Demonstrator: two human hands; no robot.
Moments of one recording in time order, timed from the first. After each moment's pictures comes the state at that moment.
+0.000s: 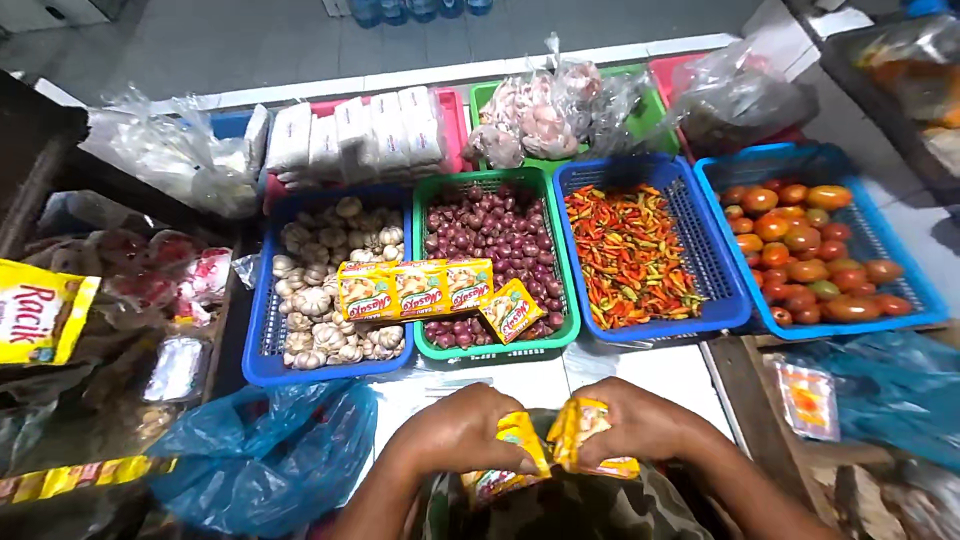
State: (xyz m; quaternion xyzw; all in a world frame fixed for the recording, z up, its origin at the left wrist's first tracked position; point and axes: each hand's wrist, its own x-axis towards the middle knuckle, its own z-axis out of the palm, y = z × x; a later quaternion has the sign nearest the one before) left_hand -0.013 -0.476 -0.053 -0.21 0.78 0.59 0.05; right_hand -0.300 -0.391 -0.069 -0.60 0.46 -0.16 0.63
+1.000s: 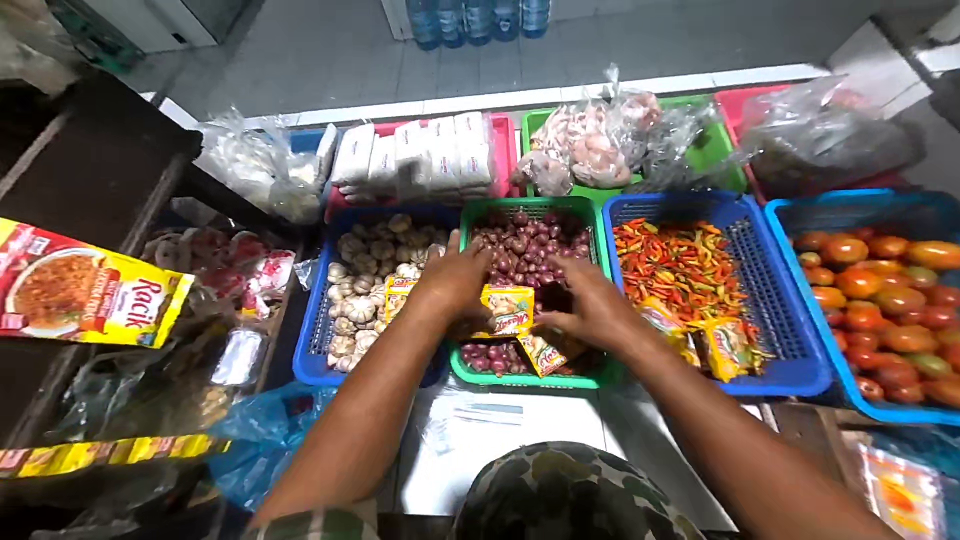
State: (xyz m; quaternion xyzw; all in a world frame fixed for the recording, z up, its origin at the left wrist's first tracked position) left_hand -0.013 -0.663 -0.042 -0.50 0.85 0.11 0.13; right_hand -0.254 -0.583 -0.077 -0.74 0.60 -0.21 0.23
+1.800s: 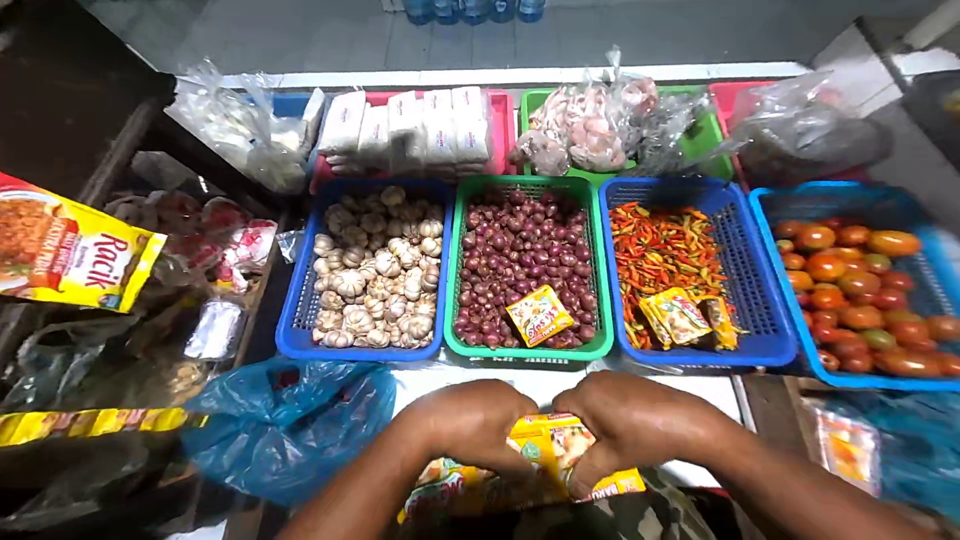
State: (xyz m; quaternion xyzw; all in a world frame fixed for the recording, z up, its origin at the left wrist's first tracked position) left_hand 0.001 -0.497 -0.031 -0.19 0.81 0.54 0.13; right_hand -0.237 -0.466 -0.007 -0.77 0.37 0.14 0.50
